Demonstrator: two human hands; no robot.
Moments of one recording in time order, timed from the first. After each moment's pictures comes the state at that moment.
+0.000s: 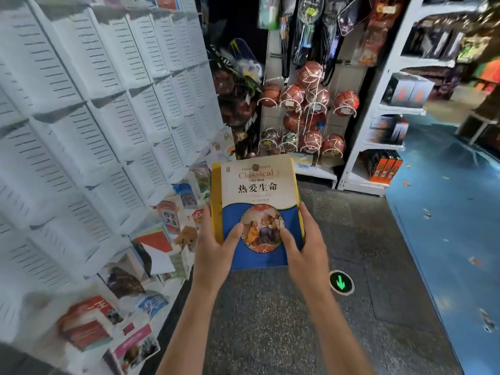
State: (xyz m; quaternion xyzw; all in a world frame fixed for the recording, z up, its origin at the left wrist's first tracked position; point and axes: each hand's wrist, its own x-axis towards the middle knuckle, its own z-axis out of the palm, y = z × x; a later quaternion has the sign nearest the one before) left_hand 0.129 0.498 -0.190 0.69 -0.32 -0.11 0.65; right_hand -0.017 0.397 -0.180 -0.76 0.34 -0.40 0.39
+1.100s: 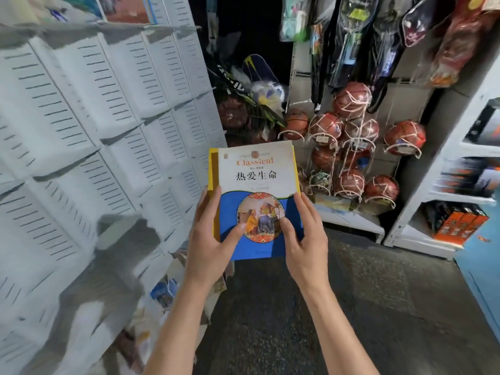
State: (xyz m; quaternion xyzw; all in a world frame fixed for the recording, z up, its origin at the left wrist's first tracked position) left_hand 0.530 0.022 -0.126 0.71 -0.39 0.00 0.58; right_hand 0.405 -0.106 -0.143 -0.76 0.26 -0.45 0.38
